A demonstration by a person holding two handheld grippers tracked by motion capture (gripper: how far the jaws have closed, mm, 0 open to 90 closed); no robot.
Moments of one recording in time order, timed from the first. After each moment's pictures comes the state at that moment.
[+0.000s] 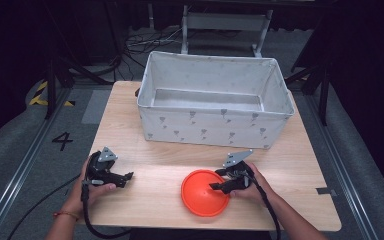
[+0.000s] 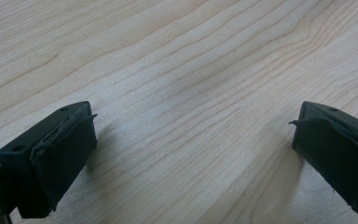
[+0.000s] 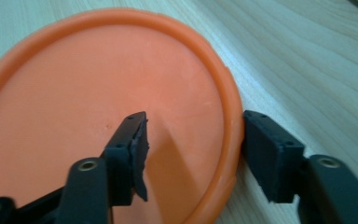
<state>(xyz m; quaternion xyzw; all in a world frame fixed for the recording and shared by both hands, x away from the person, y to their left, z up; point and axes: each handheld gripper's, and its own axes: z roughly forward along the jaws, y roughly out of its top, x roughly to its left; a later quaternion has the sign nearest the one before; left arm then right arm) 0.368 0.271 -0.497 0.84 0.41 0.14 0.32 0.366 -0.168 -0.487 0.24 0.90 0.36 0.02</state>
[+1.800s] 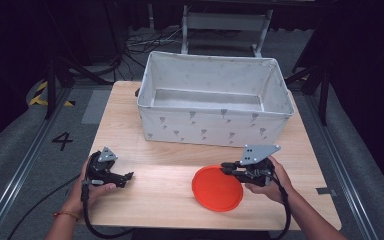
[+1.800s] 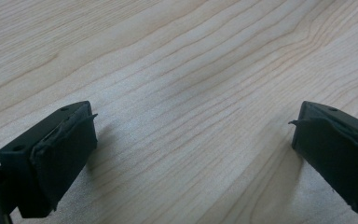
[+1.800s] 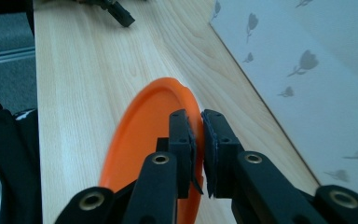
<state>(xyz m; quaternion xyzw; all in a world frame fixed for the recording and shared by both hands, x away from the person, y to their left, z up) 0.368 0.272 -0.497 0.84 0.41 0.14 0.31 0.337 -0.190 -0.383 0.17 0.89 0.41 0.11</state>
